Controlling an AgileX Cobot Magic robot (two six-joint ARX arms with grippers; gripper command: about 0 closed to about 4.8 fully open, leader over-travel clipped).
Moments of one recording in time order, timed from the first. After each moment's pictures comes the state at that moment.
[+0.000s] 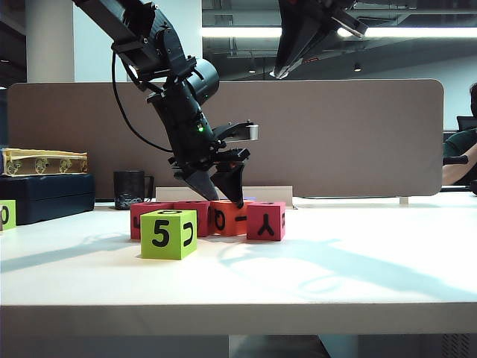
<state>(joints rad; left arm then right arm) -0.45 2.22 1.89 -0.61 0.17 0.32 0.52 1.63 1.61 -0.78 -0.18 -0.02</state>
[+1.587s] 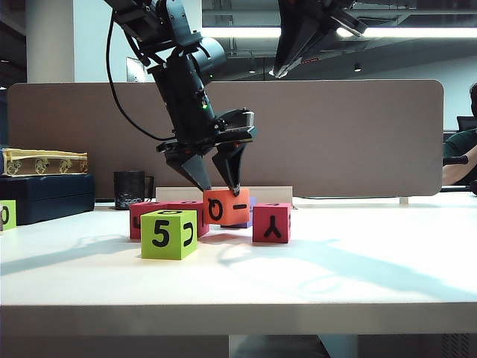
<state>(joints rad) -0.49 2.15 1.89 -0.76 0.09 0.09 0.52 1.63 1.61 -0.77 -0.18 -0.03</state>
